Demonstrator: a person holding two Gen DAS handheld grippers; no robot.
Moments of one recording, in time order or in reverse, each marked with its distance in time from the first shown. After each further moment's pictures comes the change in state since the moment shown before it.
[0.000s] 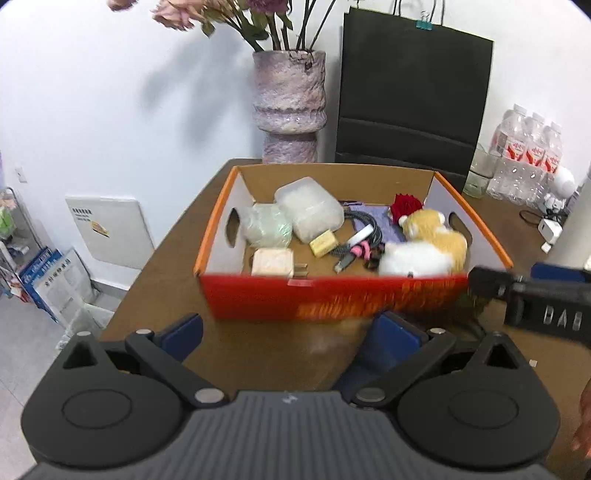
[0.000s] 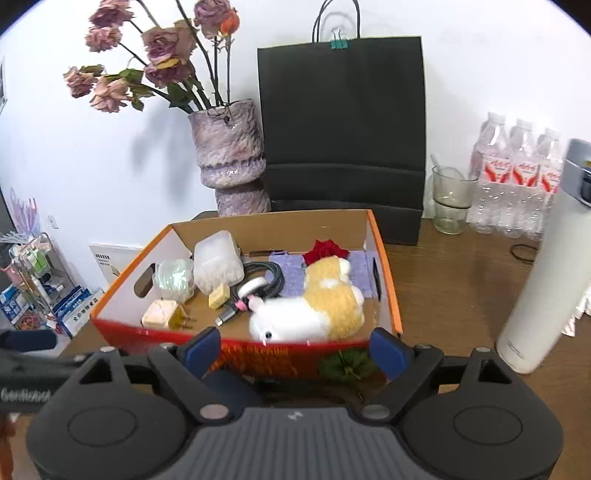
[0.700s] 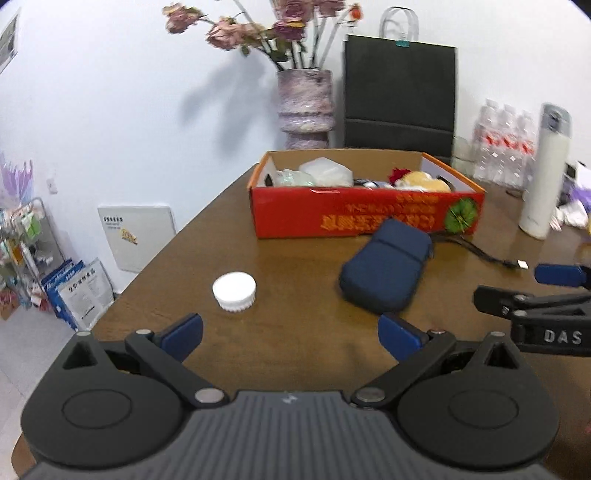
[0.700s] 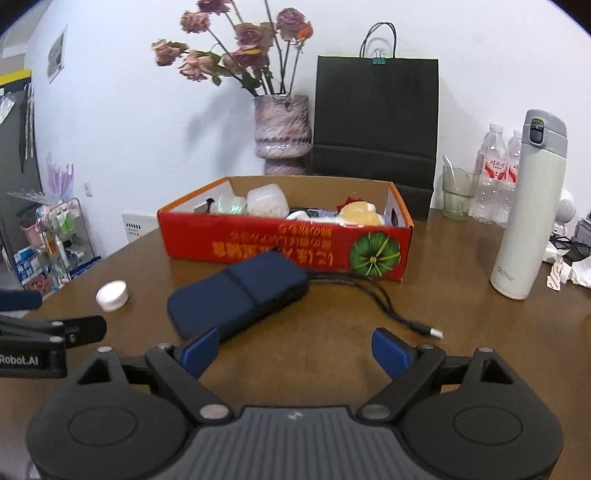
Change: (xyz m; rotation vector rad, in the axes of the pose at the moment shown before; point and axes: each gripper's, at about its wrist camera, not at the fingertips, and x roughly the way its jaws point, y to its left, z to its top) left arm -0.077 0.012 -0.143 0.025 -0.147 0.031; right arm -0.077 0.030 -0.135 -0.140 -0.075 0.042
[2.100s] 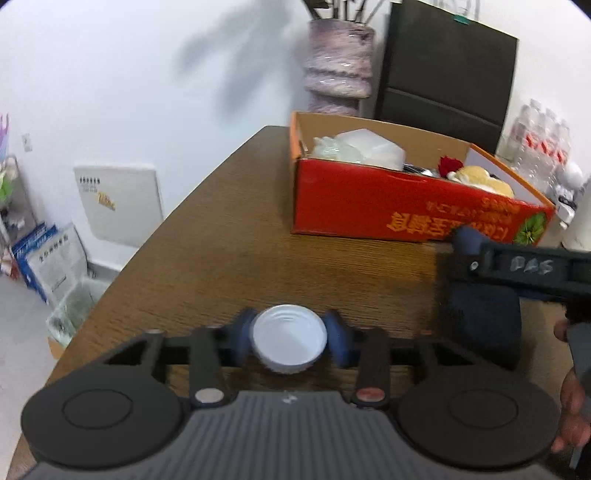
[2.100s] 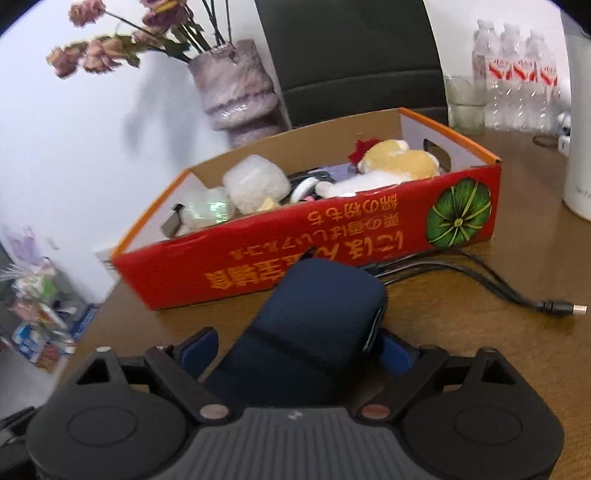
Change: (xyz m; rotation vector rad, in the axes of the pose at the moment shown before) left arm 0.117 0.067 0.030 -0.090 0.112 -0.086; right arm 0.136 0.026 0.049 0.299 0.123 -0.039
